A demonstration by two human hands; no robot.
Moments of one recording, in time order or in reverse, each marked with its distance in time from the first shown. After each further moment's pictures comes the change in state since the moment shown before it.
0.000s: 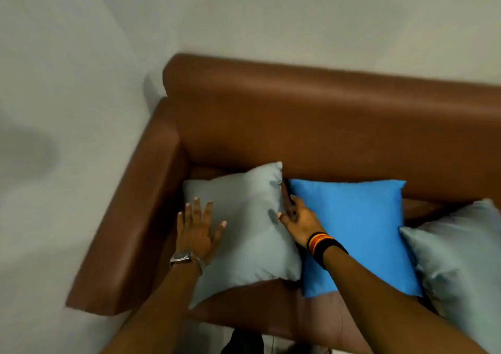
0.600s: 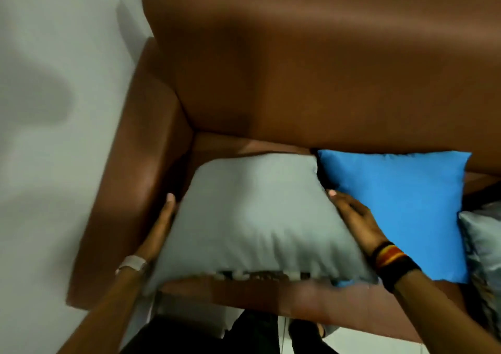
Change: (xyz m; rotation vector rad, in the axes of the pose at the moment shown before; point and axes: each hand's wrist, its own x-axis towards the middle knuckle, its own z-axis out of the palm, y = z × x) left_hand 0.042 -0.129 0.008 -1.359 -0.350 -0.575; right_hand 0.036 0.040 0.017 0.476 0.107 0.256
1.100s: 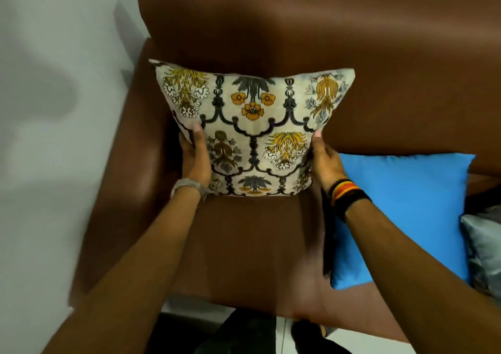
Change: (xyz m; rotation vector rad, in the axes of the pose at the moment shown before) left_hand 0.033 0.113 0.113 0.235 0.314 0.395; right_hand 0.061 -0.097 0.049 -0.056 0.032 -0.110
